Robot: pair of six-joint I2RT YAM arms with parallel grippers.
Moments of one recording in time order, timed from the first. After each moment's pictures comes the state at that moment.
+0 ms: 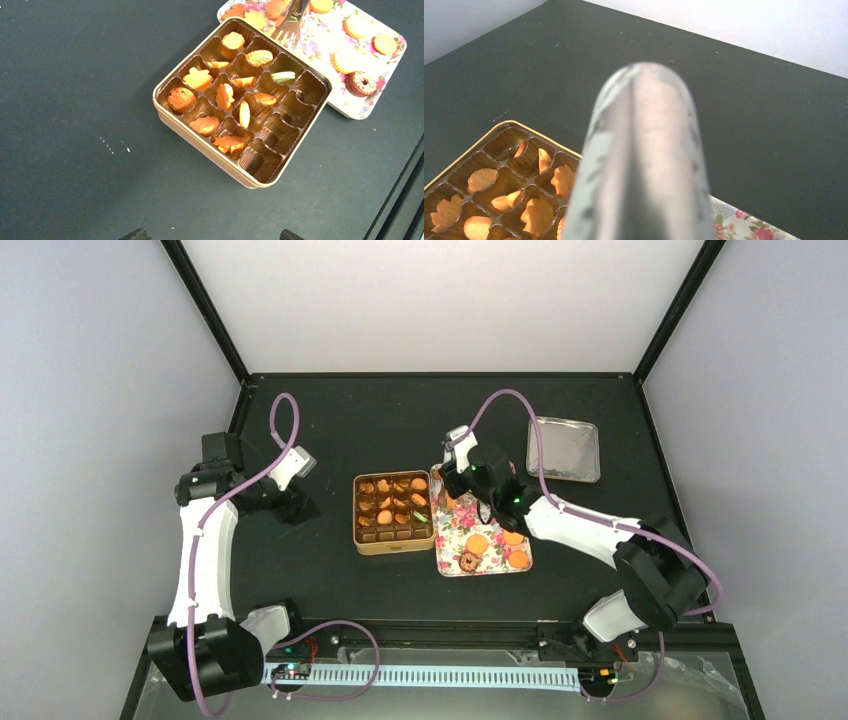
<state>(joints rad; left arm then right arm) 0.25 1.08 1.04 -1.12 0.73 0.83 0.75 1.49 0.85 0.20 0.12 0.12</state>
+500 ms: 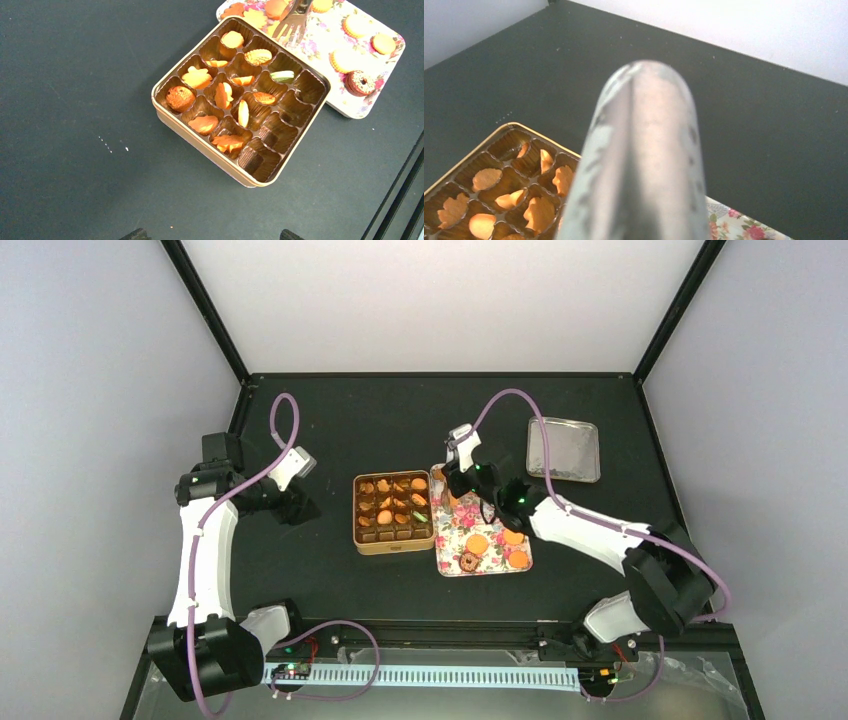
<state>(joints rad) 0.25 1.08 1.04 -1.12 0.73 0.83 0.74 1.47 0.85 0.18 0.12 0.12</state>
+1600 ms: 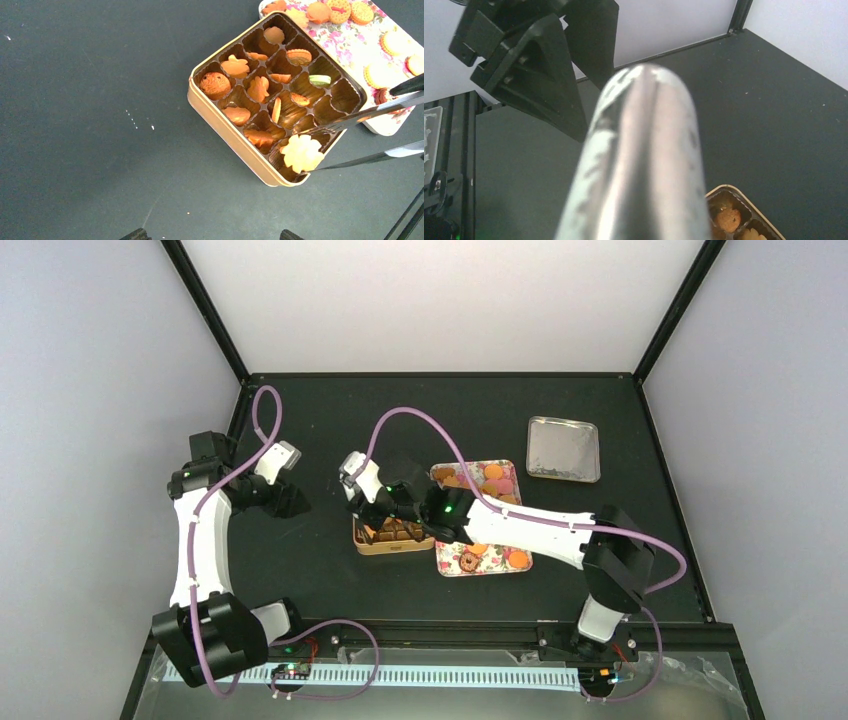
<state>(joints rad) 0.35 1.15 1.04 -1.08 0.71 0.77 1.12 1.70 1.30 0.00 -0.01 0.03</state>
